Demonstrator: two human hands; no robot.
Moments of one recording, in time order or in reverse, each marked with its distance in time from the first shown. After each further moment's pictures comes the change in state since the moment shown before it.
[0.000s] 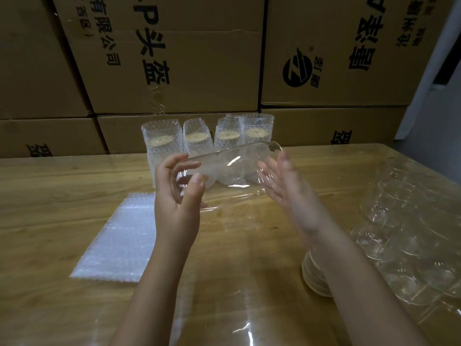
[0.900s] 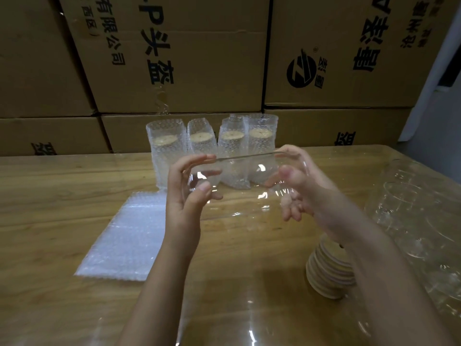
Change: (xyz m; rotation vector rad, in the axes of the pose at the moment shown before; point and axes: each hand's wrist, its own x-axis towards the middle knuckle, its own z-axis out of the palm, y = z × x) left_hand 0.000 -0.003 -0.003 -0.226 -0.176 0.043; right_hand -0.006 -0.016 -0.024 -0.076 -0.160 -0.084
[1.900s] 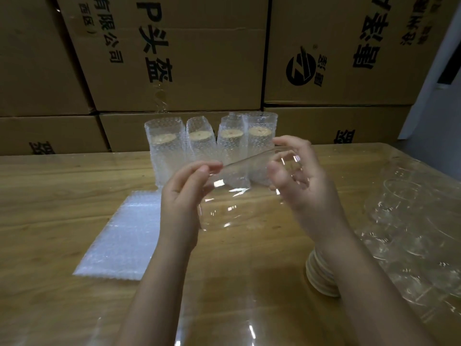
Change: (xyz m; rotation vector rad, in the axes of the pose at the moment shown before) left_hand 0.005 0.008 0.004 -0.029 0.102 -0.208; right_hand 0.001 0.002 0.025 -0.331 0.335 -0.335
